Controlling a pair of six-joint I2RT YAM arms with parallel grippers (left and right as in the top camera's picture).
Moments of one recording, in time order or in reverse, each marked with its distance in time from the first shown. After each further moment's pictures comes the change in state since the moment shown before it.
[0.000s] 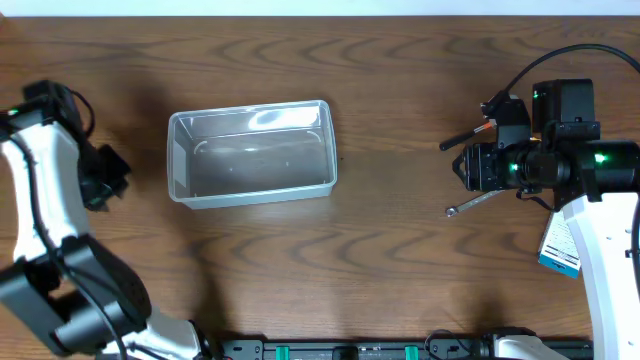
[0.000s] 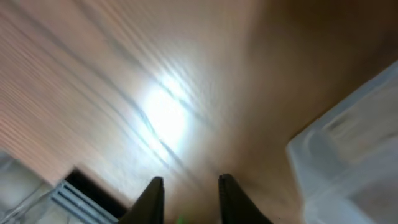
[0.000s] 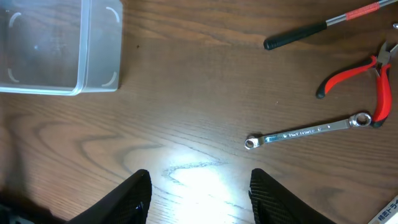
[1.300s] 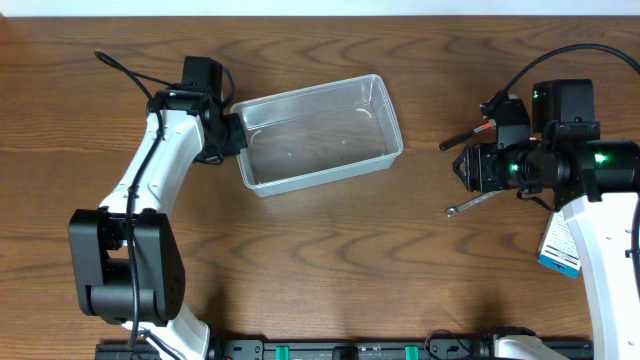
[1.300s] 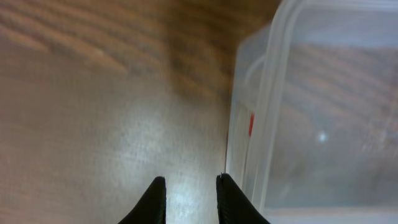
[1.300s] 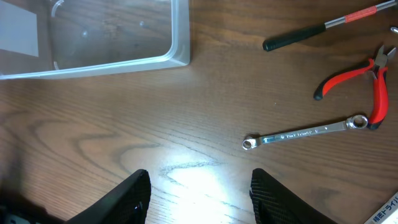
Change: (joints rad) left arm -0.514 0.069 -0.118 0.470 0.117 0.008; right arm 0.000 0.000 0.000 0.000 0.004 -0.015
